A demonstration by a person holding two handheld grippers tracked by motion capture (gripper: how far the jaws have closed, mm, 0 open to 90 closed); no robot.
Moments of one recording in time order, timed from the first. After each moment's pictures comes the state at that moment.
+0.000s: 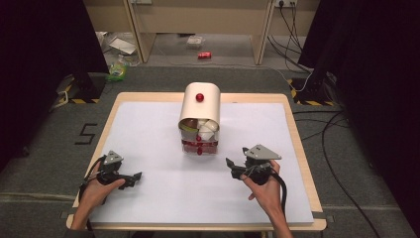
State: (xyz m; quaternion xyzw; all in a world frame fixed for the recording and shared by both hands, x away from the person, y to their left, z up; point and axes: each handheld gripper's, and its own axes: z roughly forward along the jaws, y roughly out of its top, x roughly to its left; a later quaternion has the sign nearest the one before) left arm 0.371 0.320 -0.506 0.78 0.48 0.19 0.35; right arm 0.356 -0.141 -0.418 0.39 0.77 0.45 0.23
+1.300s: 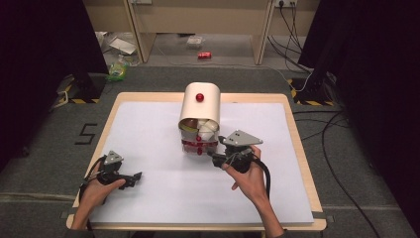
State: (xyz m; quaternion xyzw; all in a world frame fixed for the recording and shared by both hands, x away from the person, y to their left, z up) left arm 0.371 0.319 -0.506 0.78 0.48 0.19 0.35; right arm 0.368 -0.088 -0.374 0.32 0.79 0.48 0.21
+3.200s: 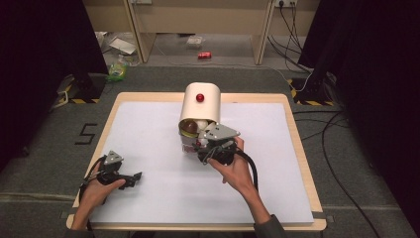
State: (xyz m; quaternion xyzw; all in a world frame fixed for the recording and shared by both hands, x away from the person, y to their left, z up) left arm 0.371 0.319 -0.506 0.78 0.48 0.19 0.35; right arm 0.387 -0.050 -0.372 0.28 0.82 0.45 0.23
